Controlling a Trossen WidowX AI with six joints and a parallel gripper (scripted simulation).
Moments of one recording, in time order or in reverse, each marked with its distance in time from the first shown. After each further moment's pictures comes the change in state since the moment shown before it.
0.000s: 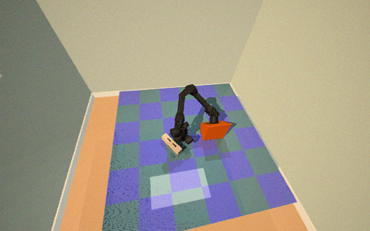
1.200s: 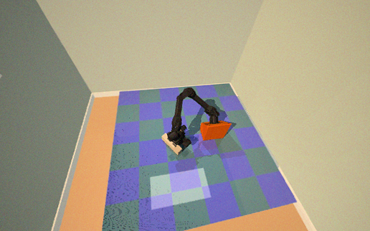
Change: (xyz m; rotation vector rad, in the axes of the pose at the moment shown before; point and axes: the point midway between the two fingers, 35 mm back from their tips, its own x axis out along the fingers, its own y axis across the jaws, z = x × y) arm 0.000 0.005 0.032 -0.046 0.000 -0.008
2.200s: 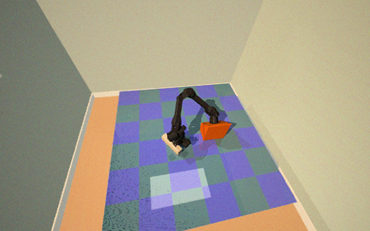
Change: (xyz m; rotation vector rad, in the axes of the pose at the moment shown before) arm -0.001 0.000 0.003 -0.004 0.000 -0.001
